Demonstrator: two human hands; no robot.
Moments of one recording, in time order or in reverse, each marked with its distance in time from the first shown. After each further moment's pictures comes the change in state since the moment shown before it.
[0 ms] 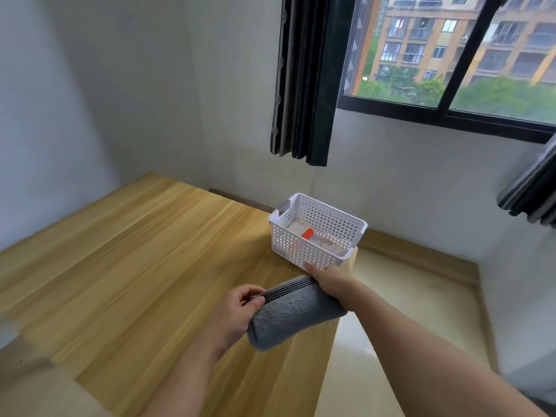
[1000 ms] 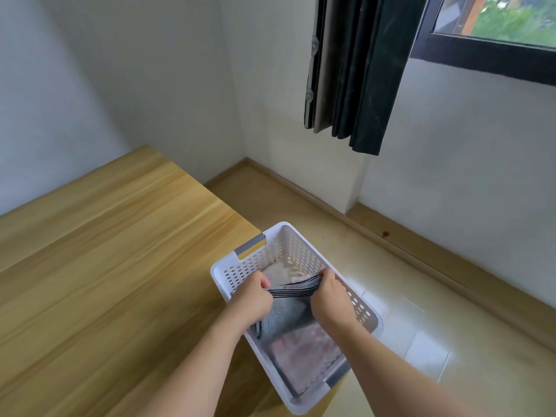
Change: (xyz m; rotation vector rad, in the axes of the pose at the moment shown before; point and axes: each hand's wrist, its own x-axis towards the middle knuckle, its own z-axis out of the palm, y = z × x) left_hand 0.405 0.031 0.168 0.332 0.158 -0.550; right_hand 0.385 0.002 -0.122 -0.333 0.010 -0.279
